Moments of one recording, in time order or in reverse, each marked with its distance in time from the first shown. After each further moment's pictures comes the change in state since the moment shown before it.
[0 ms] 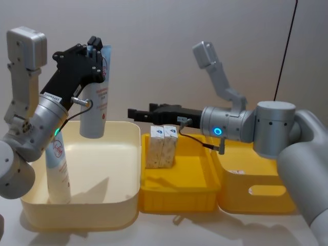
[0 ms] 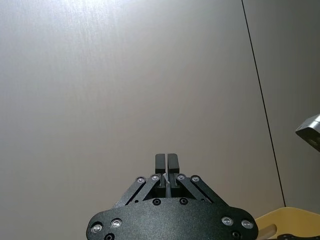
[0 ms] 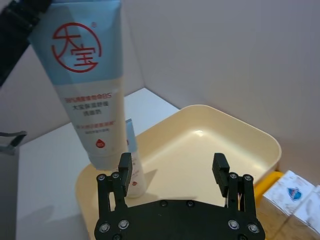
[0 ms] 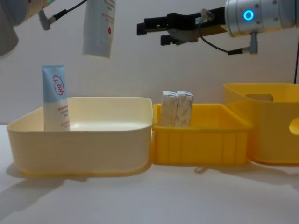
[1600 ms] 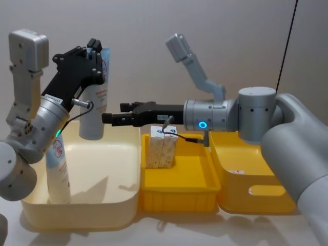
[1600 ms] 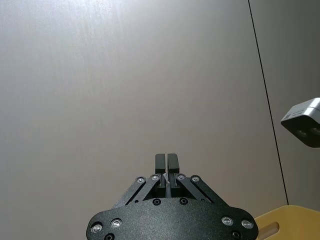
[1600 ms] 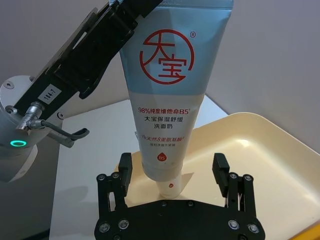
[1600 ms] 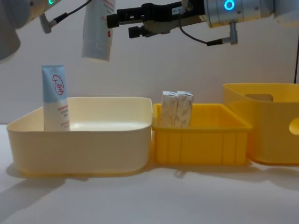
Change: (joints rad) left arm 0.011 -0.032 -0.033 0.003 0.038 0.012 -0.005; right arm 0.133 -0.033 -0.128 0.173 0.017 -0.086 0.204
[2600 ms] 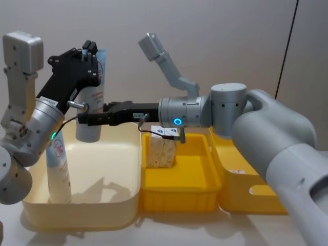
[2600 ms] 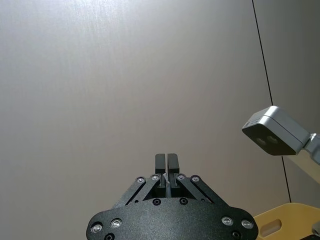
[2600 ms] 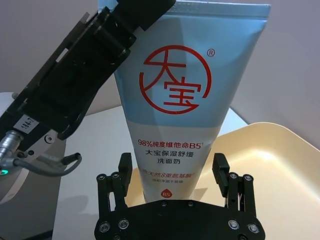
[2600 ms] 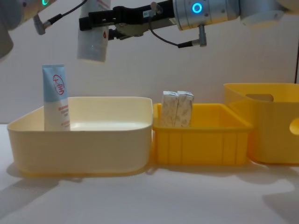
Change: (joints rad) left arm 0.026 0.000 -0.024 -0.032 0.012 0.014 -0.006; right arm 0.190 -0.146 -0.085 0.396 0.054 -0.164 0.048
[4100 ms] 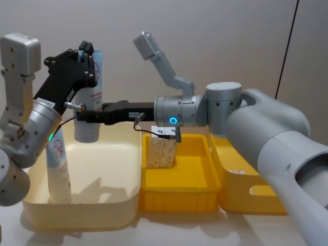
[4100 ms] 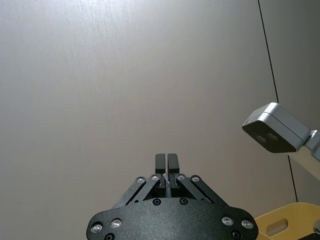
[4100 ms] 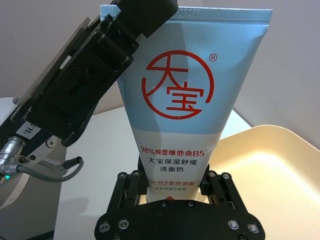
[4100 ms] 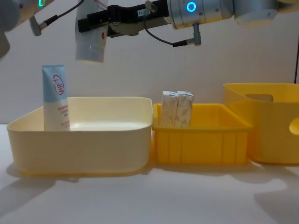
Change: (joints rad) left arm 0.009 0.000 -0.012 -0.005 0.015 -0.003 0.011; right arm 0.099 -0.065 -0.086 0.209 0.094 -0.088 0.035
